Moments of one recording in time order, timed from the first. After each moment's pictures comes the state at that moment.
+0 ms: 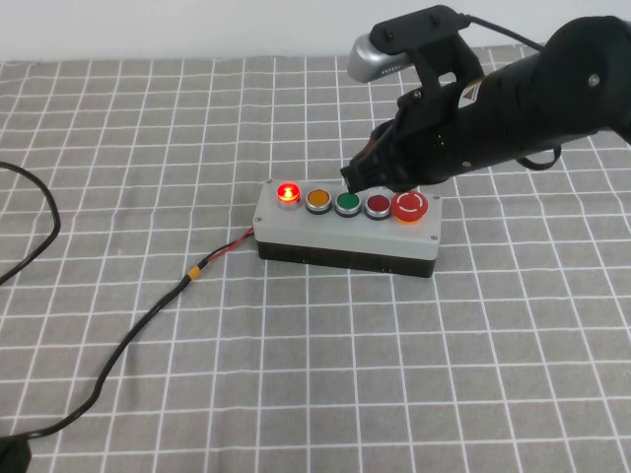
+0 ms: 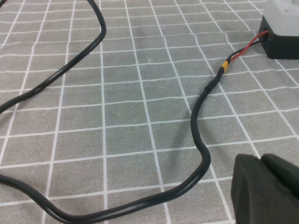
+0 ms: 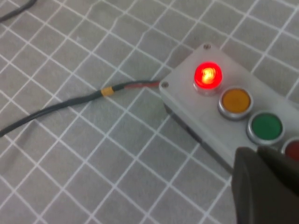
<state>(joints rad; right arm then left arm) 0.56 1.67 -1.43 0.39 0.62 -0.28 -0.14 -0.01 0.03 -0.07 0.39 0.12</state>
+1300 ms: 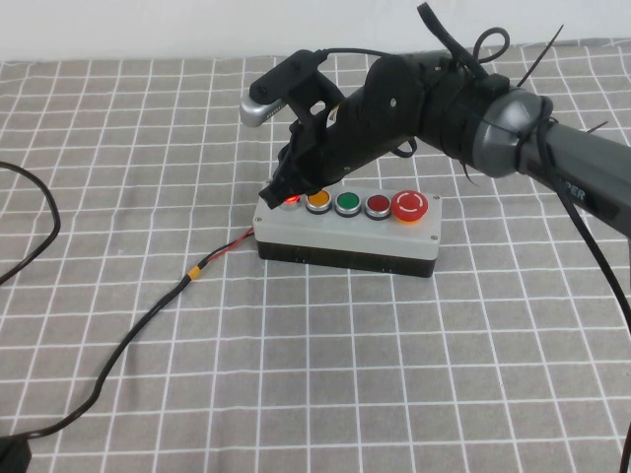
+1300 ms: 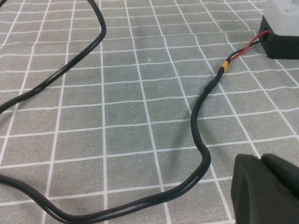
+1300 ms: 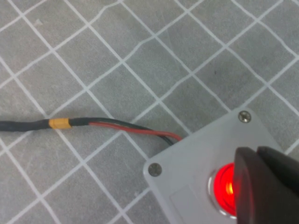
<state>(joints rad) 0.62 2.20 -1.98 0.28 0.70 -0.40 -0.14 -0.01 0.03 -0.07 0.39 0.12</state>
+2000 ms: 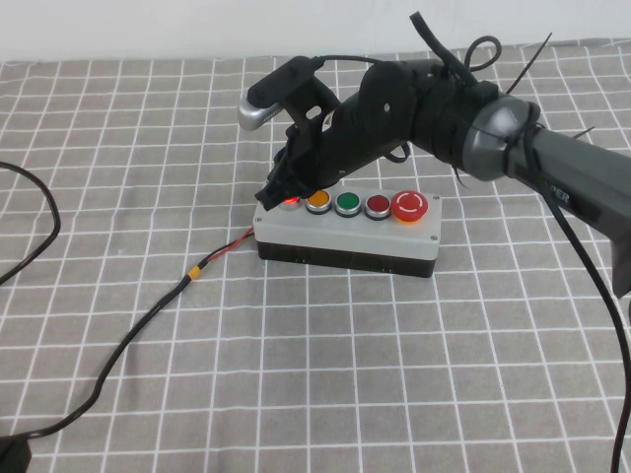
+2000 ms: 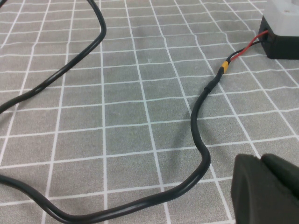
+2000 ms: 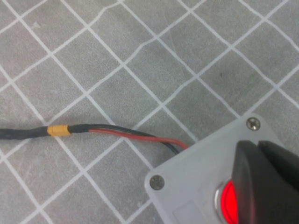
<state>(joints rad) 0.62 2.26 -2.01 0.29 0.72 -0.40 -0.14 -0.01 0.03 -0.07 0.39 0.12</state>
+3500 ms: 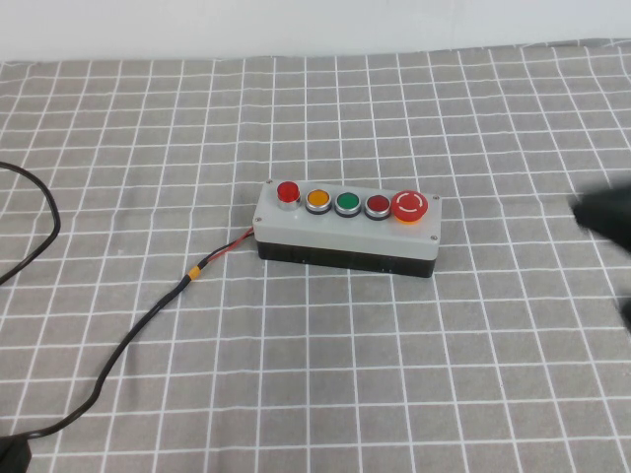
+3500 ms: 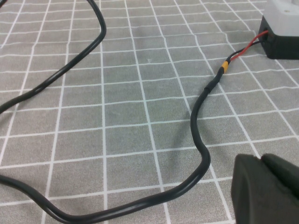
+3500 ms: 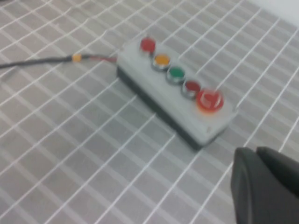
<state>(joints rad) 0.59 0.92 -0.97 0.03 0.66 -0.17 -0.14 -0.01 0.03 -0.07 0.39 0.12</state>
